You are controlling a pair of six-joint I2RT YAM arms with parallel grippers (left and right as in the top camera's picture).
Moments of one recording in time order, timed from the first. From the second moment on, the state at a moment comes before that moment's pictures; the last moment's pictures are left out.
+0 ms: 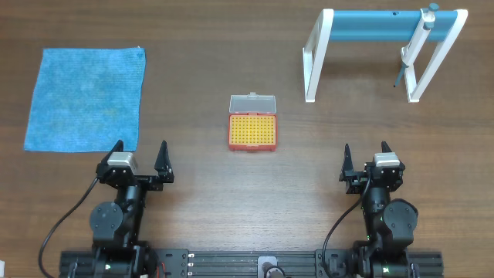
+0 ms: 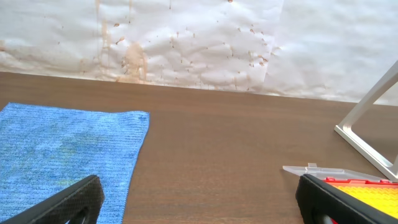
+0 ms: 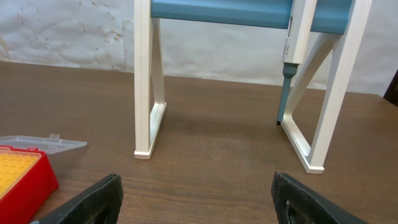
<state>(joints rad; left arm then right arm) -0.01 0.01 0.01 -0.07 0.05 -0.13 -0.03 0.01 0.05 -0.15 -0.07 -0.09</state>
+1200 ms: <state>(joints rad) -0.01 0.01 0.01 -0.07 0.05 -0.13 -0.13 0.57 0.54 -0.16 -0.08 -0.06</state>
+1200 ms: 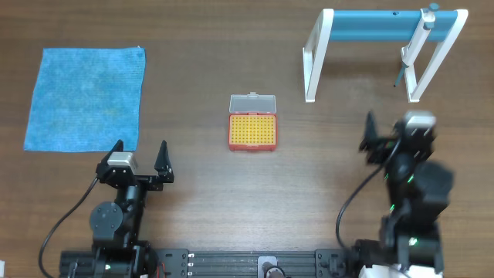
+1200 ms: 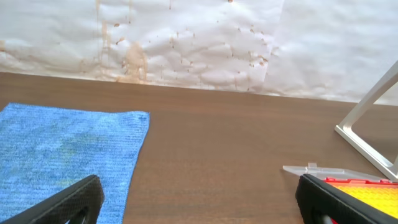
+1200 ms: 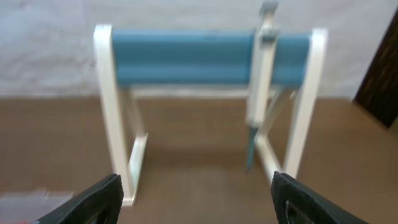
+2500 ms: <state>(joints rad) -0.01 0.01 0.01 -0.07 0.05 -0.13 -0.44 1.65 0.93 0.39 -0.55 -0.16</state>
